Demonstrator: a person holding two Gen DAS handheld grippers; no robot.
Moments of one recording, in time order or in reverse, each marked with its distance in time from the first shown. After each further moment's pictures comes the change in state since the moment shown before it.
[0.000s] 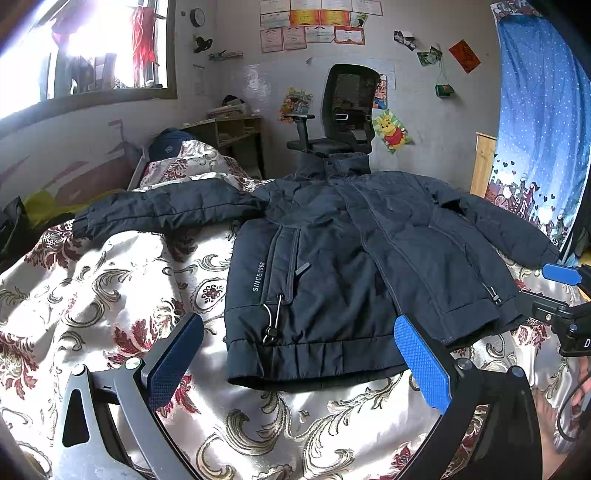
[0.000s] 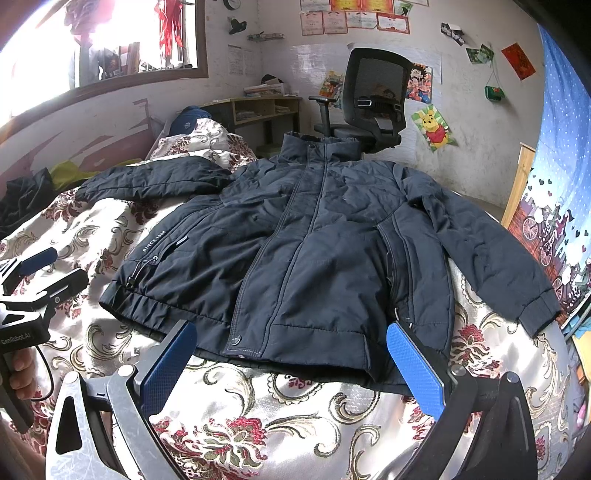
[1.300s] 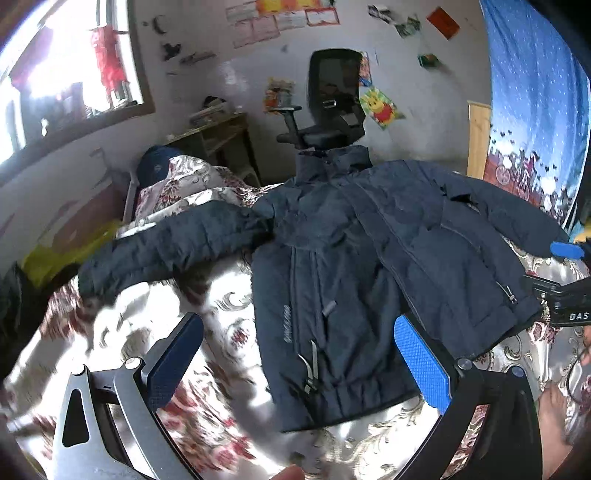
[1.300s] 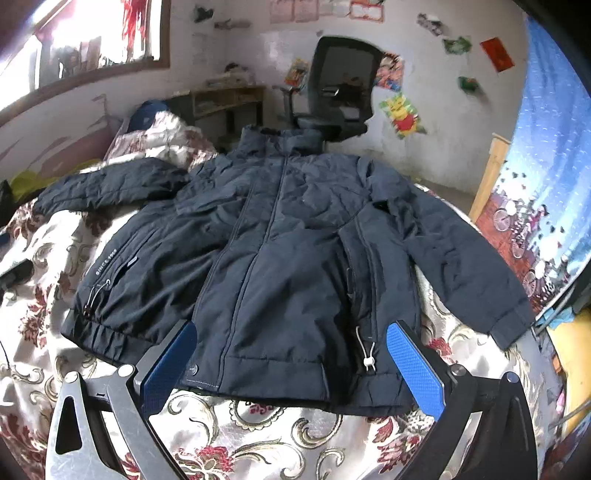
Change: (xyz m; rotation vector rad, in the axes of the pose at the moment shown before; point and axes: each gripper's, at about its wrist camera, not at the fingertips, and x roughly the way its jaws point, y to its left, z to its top) left arm 0.020 0.027 0.081 0.169 0.089 0.021; right arm 0.028 -0.024 0.052 0.016 0.096 -0.135
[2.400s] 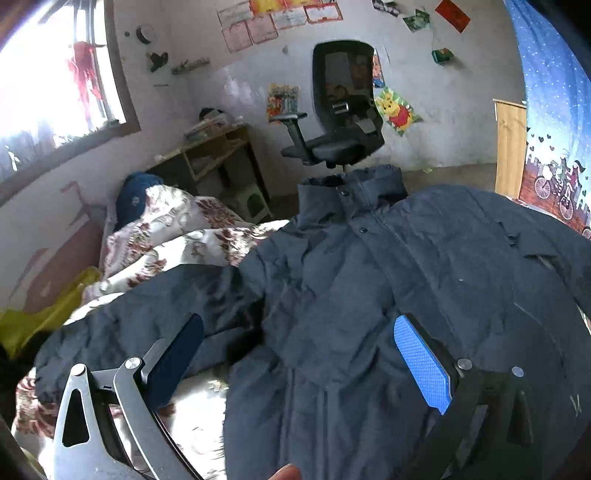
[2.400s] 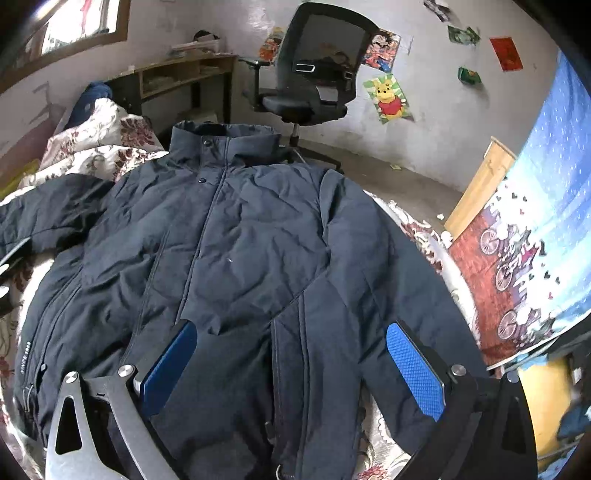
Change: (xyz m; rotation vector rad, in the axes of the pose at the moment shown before) left arm 0.208 -0.012 0.128 0.028 -0.022 0.067; right arm 0.118 -0.085 0.139 0.047 0.119 -0.105
